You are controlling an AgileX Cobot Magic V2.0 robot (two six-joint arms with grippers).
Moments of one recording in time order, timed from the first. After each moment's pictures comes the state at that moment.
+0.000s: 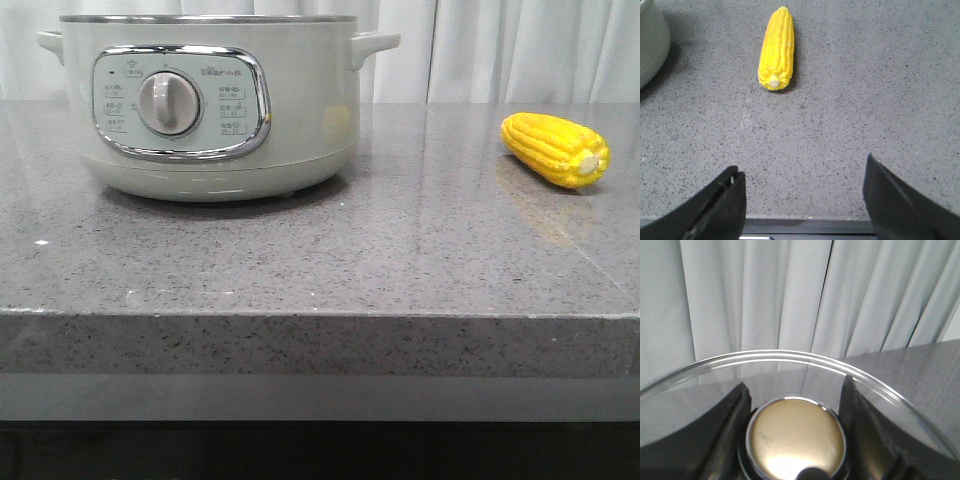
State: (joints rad) left arm -0.48 1.52 -1.52 -0.14 0.20 0.05; right arm 0.01 0.53 -0.70 0.09 0.75 0.07
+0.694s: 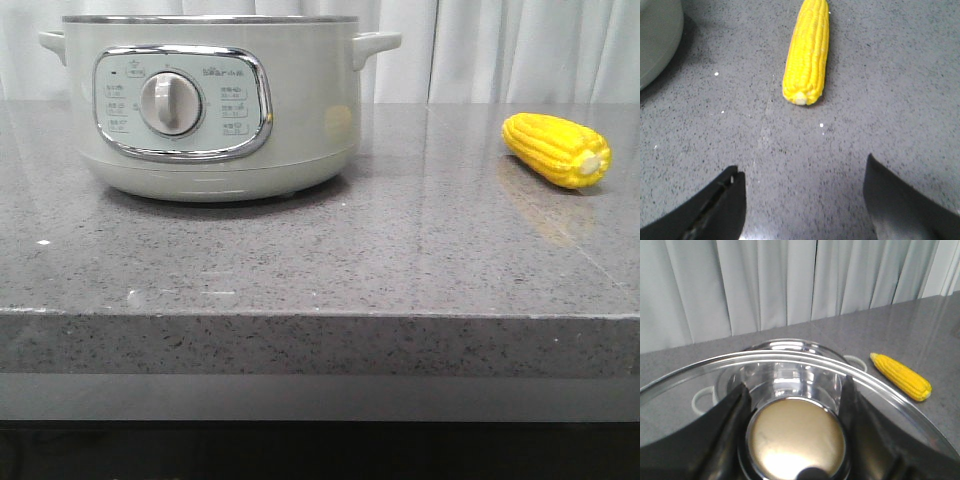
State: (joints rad) left arm -0.48 0.76 -1.11 -0.02 0.63 0.02; right arm 0.01 0.99 -0.98 0.20 0.79 -0.10
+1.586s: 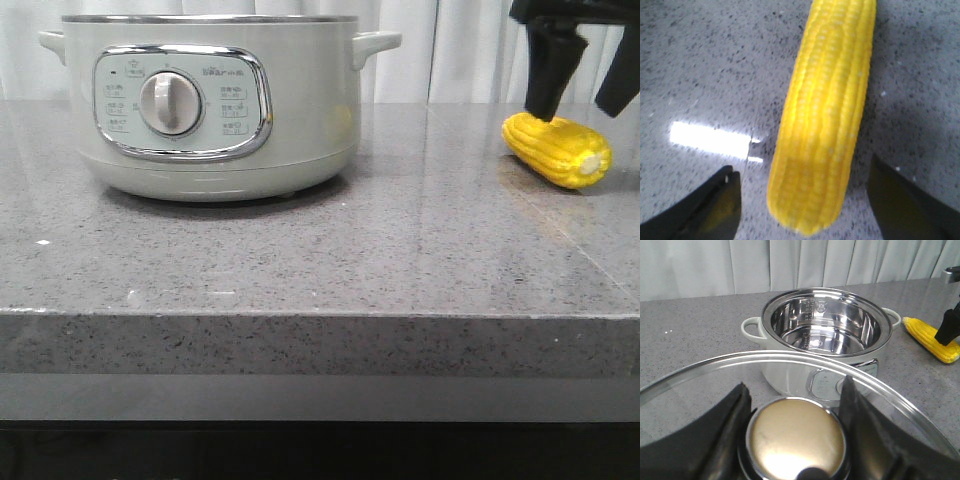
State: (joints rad) left arm -0.48 0.48 -0.96 0.15 0.85 -0.16; right arm 0.10 1.83 -1.67 0.10 1.09 -0.05
